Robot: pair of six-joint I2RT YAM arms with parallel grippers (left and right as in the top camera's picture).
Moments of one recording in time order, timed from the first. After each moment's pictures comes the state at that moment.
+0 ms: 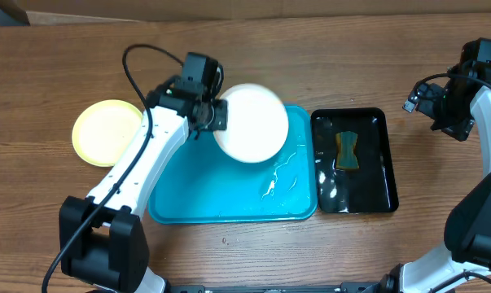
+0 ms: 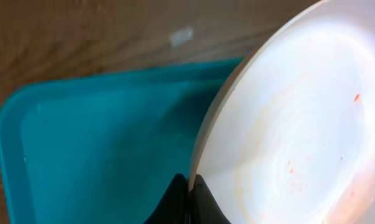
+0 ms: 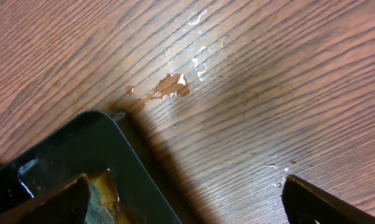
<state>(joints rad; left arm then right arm) -0.31 1.74 1.43 -0.82 0.00 -0.23 -0.28 1.82 1.54 -1.06 -0.07 0.28</state>
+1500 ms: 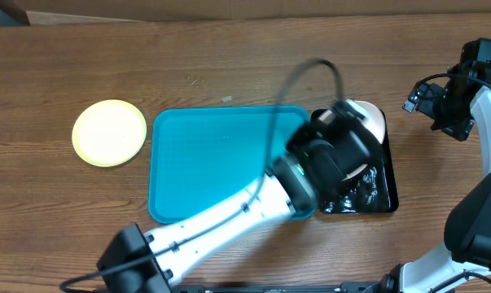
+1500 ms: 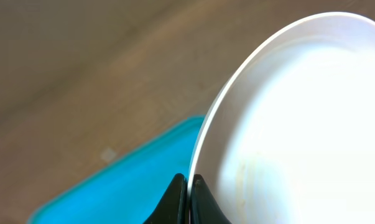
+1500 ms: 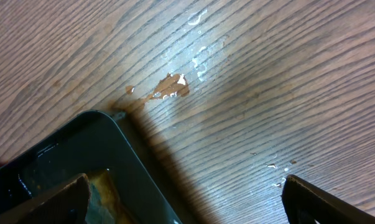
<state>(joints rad) -0.98 1.74 1.53 -0.65 -0.60 -0.21 -0.28 1.82 1.54 -1.05 -0.07 0.28</state>
